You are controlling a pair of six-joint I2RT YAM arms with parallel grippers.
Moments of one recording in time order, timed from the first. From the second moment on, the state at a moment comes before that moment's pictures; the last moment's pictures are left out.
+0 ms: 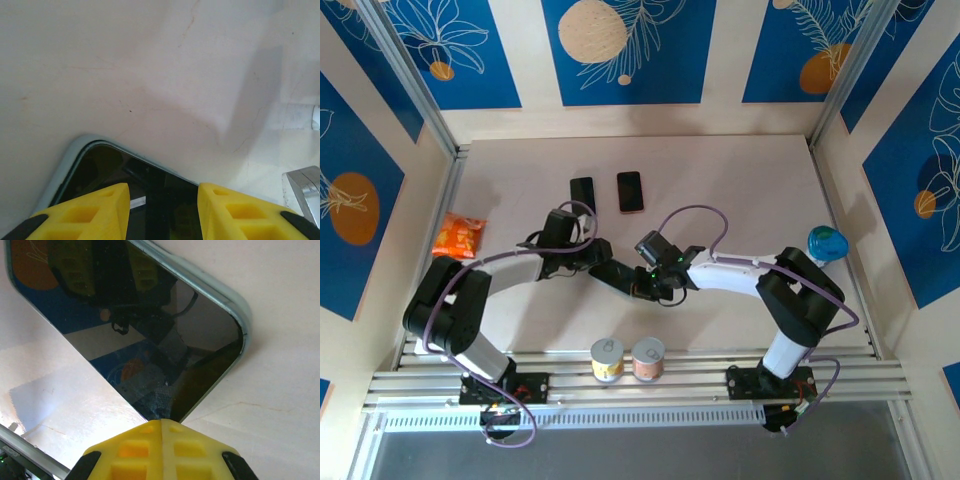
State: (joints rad) left arm -0.42 1.59 0.75 0.01 0.43 -0.73; right arm 0.84 1.67 0.92 -0.35 -0.26 0.95
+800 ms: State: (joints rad) left arm -0.38 1.61 0.71 -0.02 0.43 -0.65; right arm 0.84 1.77 1.02 -0.41 -0.26 0.92
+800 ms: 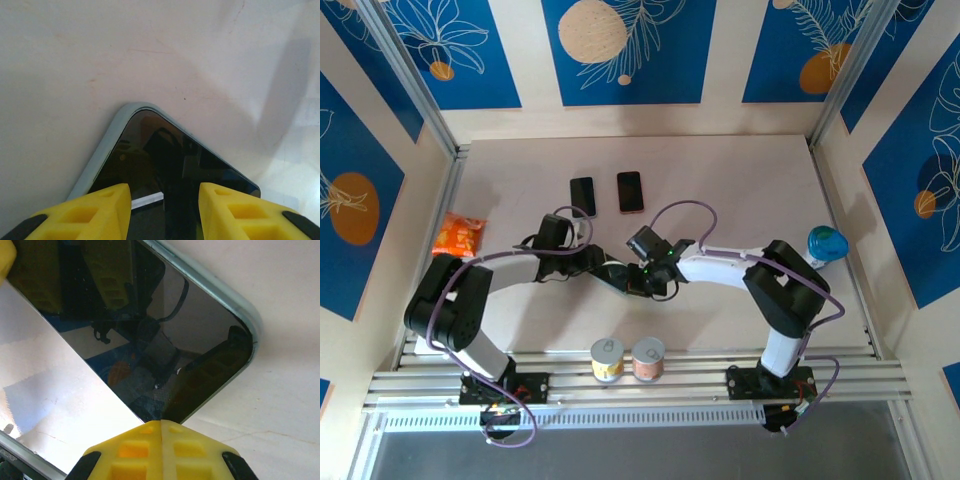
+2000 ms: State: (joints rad) left arm -0.38 1.62 0.68 0.05 0.47 -0.62; right arm 0.88 1.93 1.27 -0.72 -0.18 0.75
